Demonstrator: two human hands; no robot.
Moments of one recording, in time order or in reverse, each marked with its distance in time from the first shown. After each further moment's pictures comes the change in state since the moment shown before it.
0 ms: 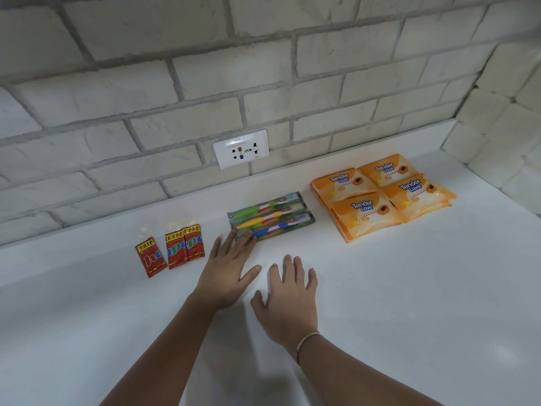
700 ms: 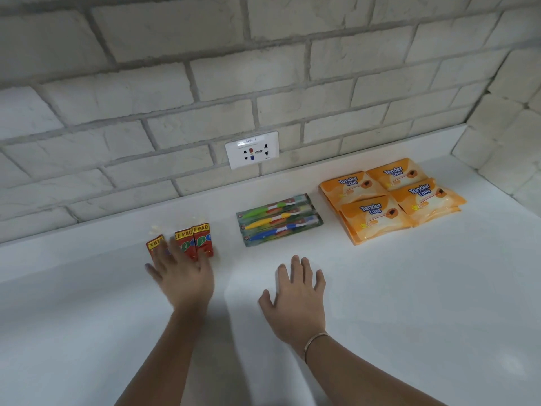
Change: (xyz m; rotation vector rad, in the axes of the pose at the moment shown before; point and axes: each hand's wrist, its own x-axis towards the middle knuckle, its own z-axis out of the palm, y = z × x) left_hand -0.034 -0.043 0.007 -0.215 0.633 -0.762; right_hand -0.001 0.005 0.002 0.033 0.014 -0.028
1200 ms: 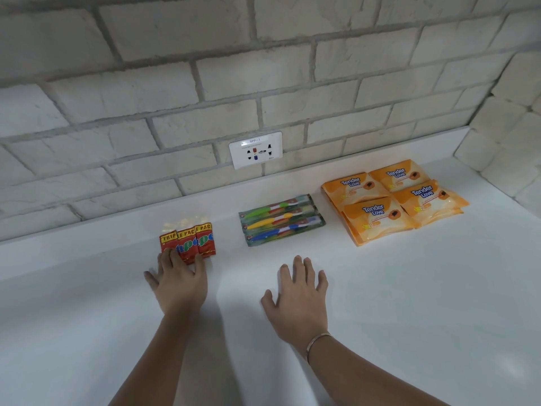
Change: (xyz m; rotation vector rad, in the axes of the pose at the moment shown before) left_hand 0.003 -0.025 0.002 0.067 -0.177 -0.068; right_hand 0.001 0.000 -0.003 0.002 -0.010 0.001
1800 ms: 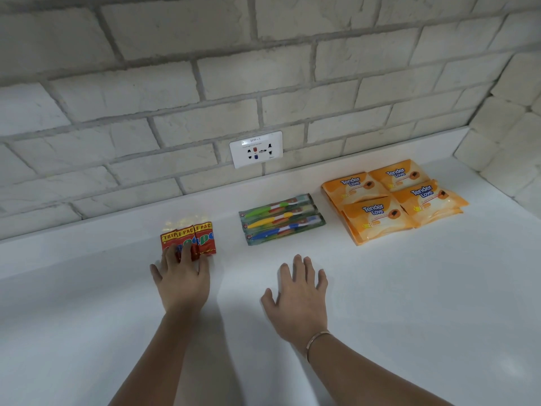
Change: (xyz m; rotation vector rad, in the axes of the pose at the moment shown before) left_hand 0.001 -0.002 0.003 0.061 0.023 0.146; right_hand -0.001 0.000 0.002 0.023 0.013 0.009
